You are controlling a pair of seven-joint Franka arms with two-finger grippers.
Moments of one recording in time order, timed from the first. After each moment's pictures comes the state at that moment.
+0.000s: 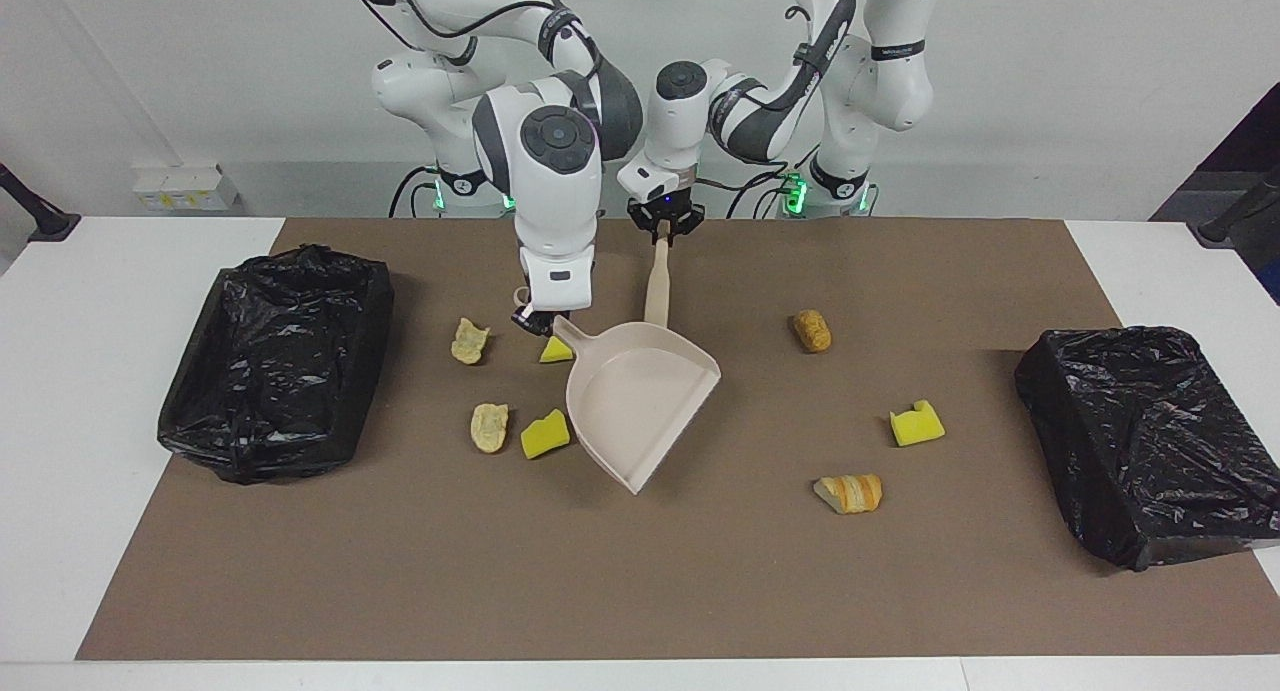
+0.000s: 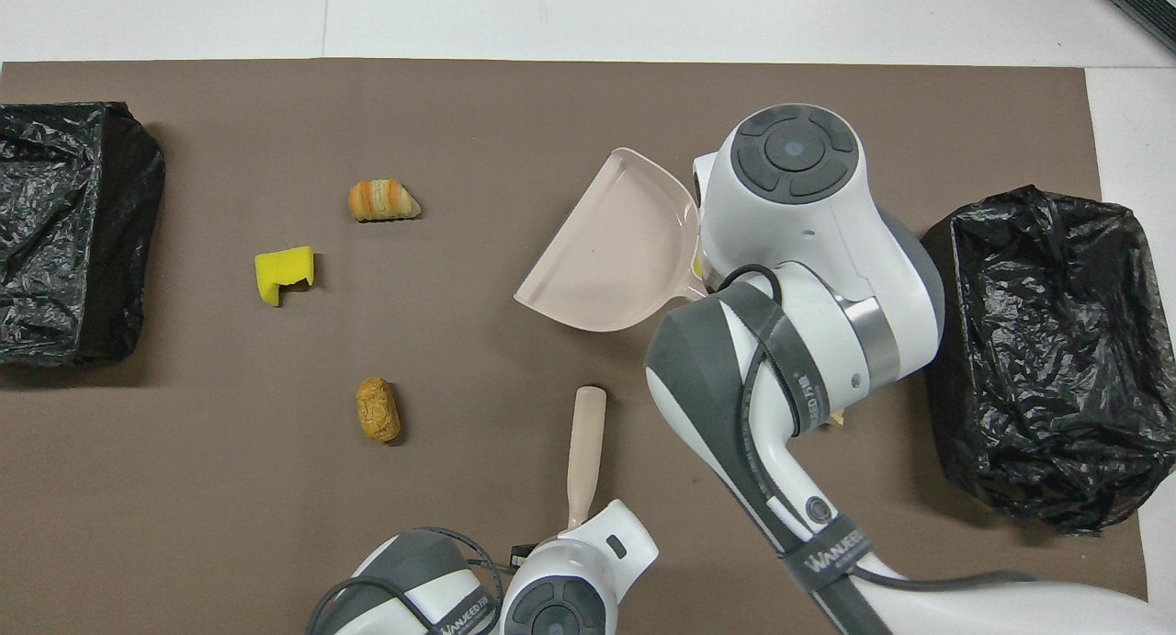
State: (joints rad) left arm -1.03 -0.08 0.02 -2.38 -0.12 2.28 -0.72; right arm 0.49 0.29 -0.09 -1.56 -0.05 1.71 -0.63
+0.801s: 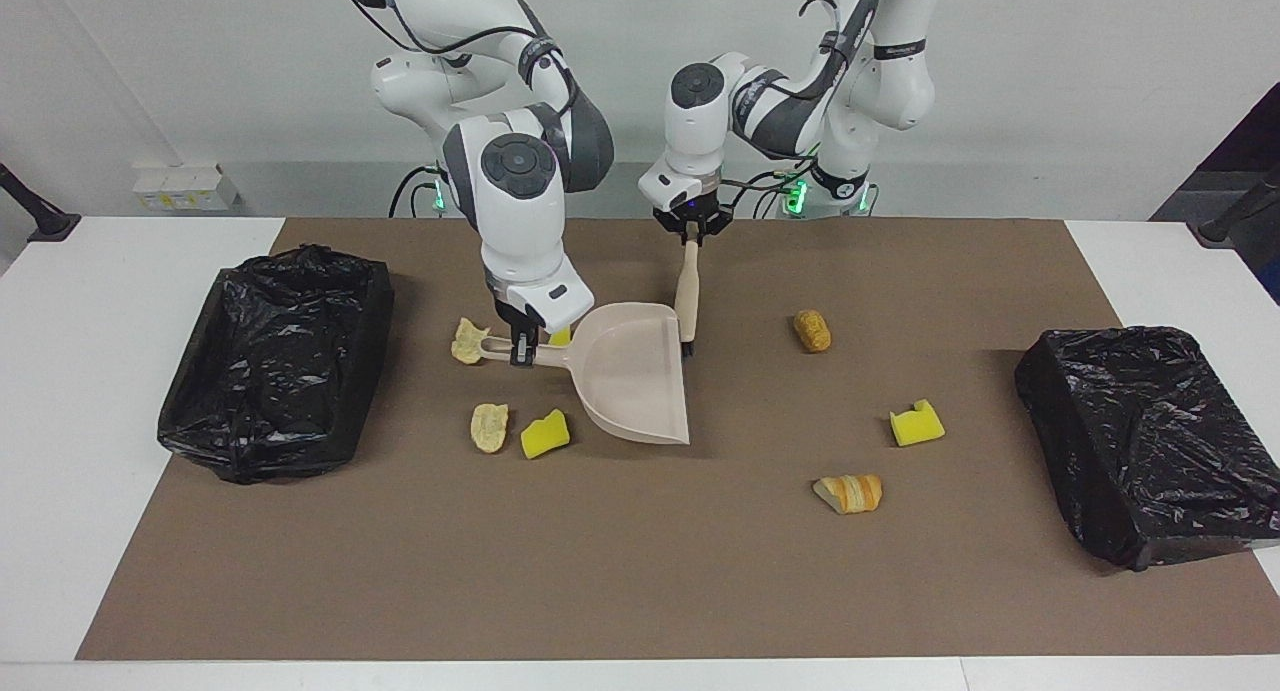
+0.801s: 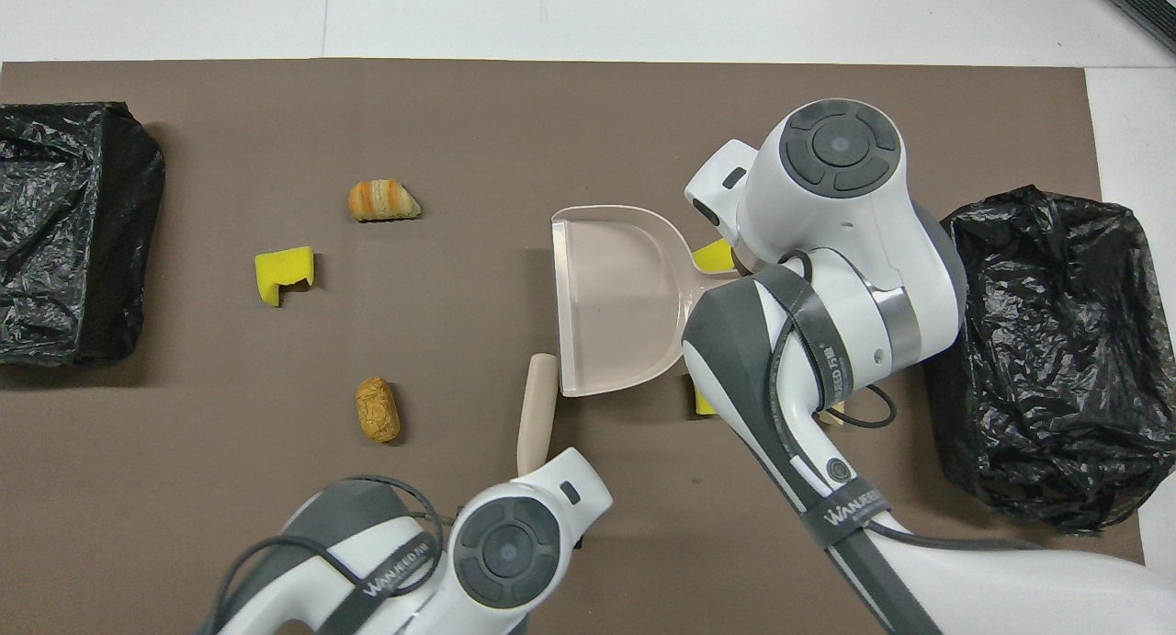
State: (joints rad) left arm -0.89 -0.12 0.06 -2.29 -0.04 2.07 -0.61; right arm 0.44 0.30 -0.09 -1.62 -0.07 1.84 -1.24
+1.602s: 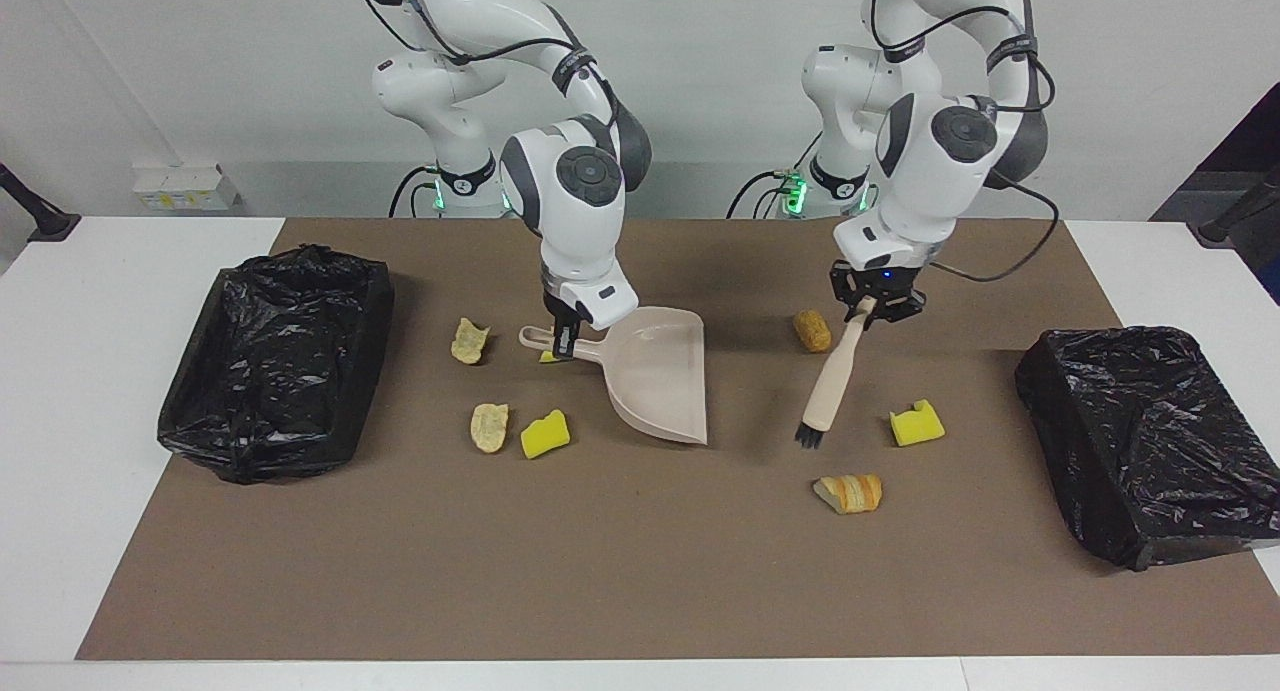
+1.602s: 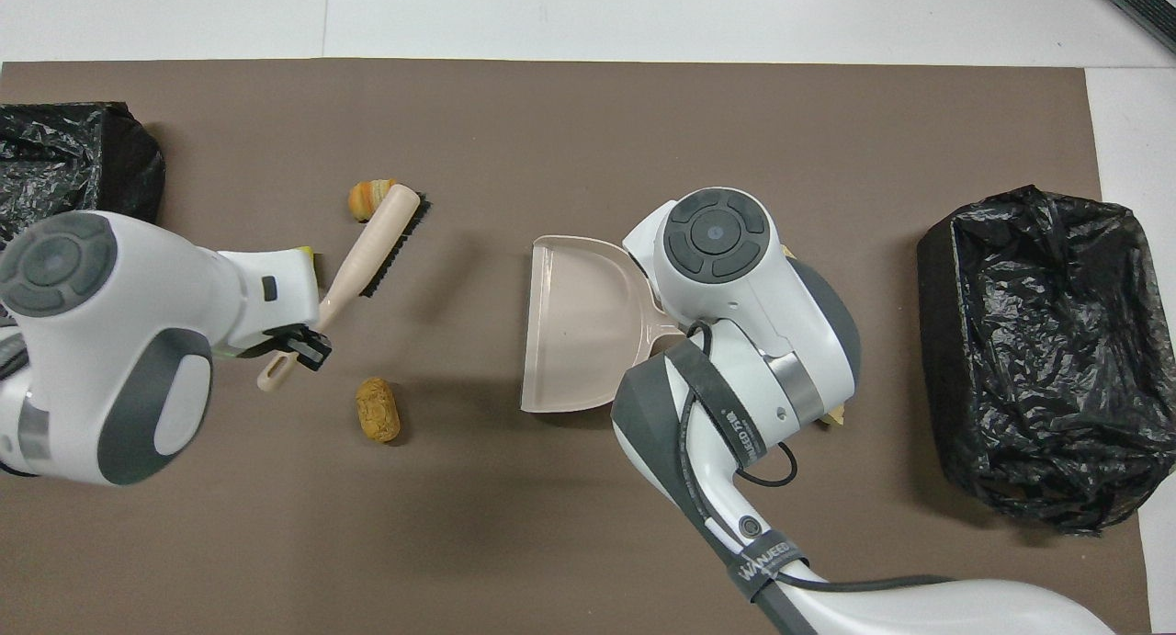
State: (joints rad) left arm -0.29 -0.01 0.07 -2.06 -0.03 2.05 0.48; right arm 0.56 0.29 -0.09 -1.74 -0.11 1.89 -0.93
